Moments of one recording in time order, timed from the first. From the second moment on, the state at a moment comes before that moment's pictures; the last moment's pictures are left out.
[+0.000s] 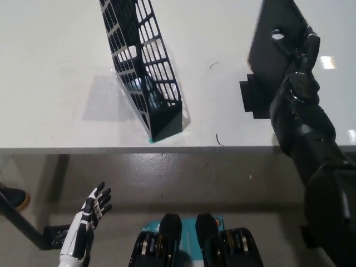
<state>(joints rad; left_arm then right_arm) 0.04 0.11 0.02 0.07 -0.06 -0.16 -0.09 -1.17 -0.04 -0.40 1.31 0.06 -0.30 -0.46</state>
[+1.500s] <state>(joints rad) 0.04 0.12 0.02 0.11 -0.04 -0.16 -0.09 -1.00 0.08 0.04 0.33 -0.21 -0.13 -0.57</state>
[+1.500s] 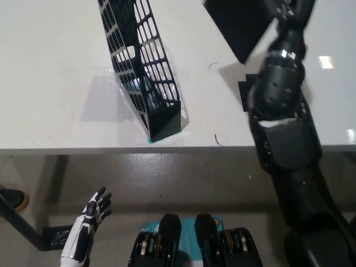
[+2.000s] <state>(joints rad) 0.03 0.13 0.01 0.10 -0.03 -0.16 -0.09 -1.19 0.18 0.13 0.31 -0.31 -0.07 -0.54</state>
